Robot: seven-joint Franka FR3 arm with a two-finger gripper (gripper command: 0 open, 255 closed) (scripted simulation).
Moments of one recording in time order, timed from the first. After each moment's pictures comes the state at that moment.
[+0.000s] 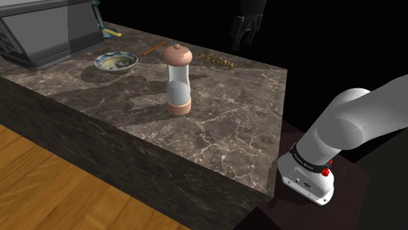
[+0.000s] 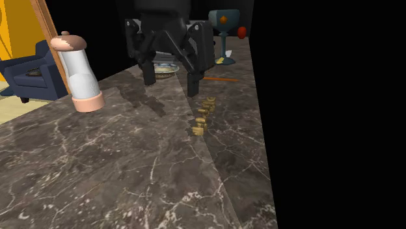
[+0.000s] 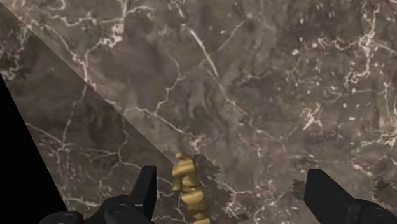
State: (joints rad) arm 0.00 -0.53 0.05 -2.26 0.05 1.73 -0.04
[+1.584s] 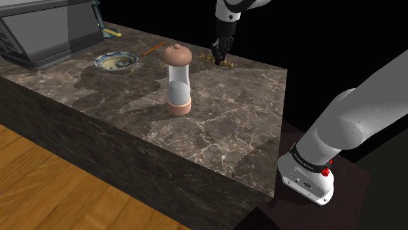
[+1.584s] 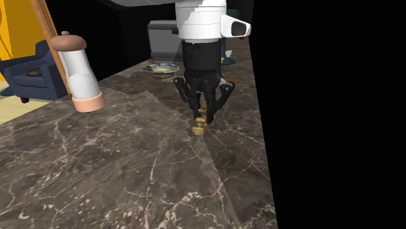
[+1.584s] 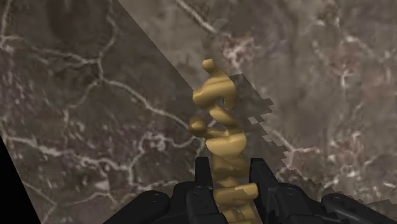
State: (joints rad) arm 0.00 -0.24 0.06 -2.23 0.00 2.02 -0.08
